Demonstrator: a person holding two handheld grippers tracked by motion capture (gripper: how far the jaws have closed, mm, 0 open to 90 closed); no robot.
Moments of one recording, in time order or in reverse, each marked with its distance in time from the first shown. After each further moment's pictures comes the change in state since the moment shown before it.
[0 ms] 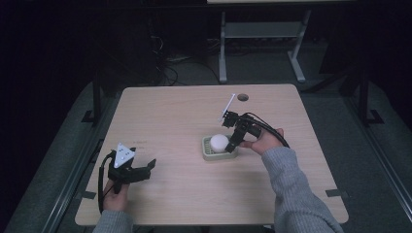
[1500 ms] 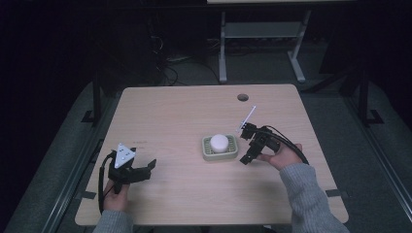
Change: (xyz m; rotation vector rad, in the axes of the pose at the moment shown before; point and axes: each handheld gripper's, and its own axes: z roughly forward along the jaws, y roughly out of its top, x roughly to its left) left arm -0.001 0.000 0.000 0.002 -0.001 0.002; right arm 0.007 -0.062 0.000 -0.020 0.011 0.062
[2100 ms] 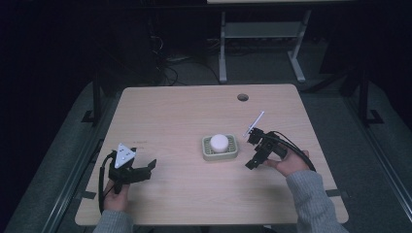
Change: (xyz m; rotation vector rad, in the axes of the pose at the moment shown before) left arm -0.001 0.000 0.000 0.002 -0.003 0.004; right arm 0.001 -0.025 0.002 -0.014 0.008 0.027
